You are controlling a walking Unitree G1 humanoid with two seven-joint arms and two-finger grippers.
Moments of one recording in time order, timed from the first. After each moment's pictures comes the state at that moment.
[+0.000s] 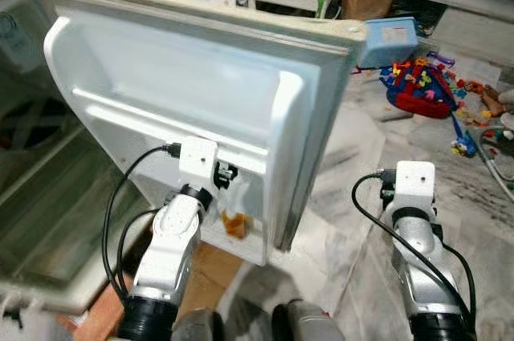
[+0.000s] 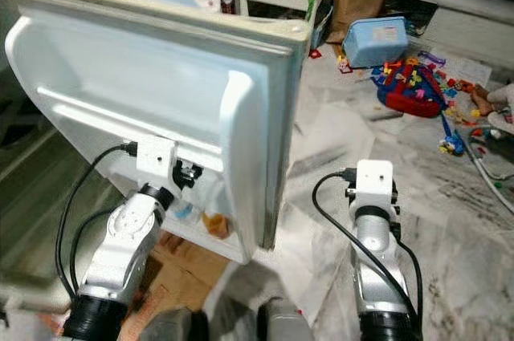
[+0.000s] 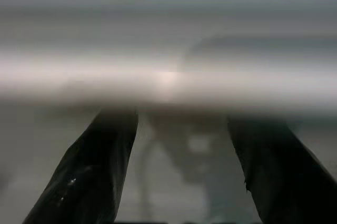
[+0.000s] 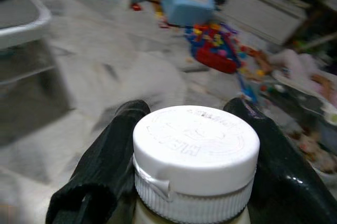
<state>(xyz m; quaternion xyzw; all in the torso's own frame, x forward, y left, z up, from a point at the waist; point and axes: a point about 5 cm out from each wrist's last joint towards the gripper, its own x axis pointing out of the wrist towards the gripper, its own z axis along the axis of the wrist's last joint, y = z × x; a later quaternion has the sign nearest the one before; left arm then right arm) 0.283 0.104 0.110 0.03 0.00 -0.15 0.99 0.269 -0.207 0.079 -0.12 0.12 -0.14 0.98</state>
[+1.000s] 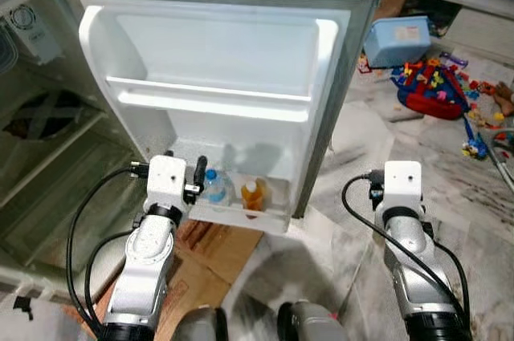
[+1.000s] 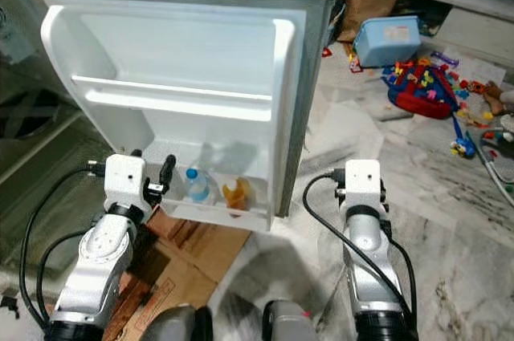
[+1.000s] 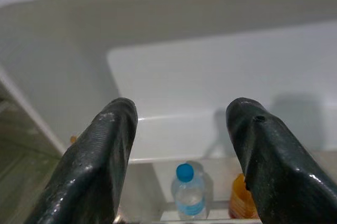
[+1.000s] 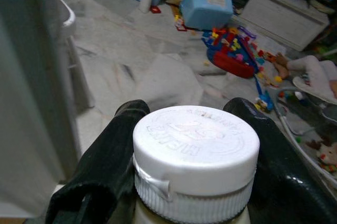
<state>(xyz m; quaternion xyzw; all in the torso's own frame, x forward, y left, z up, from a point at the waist) 0.267 0.136 0.097 0.06 0.02 -0.06 1.00 0.275 -0.202 0.080 -0.12 0.12 -0.11 0.98</state>
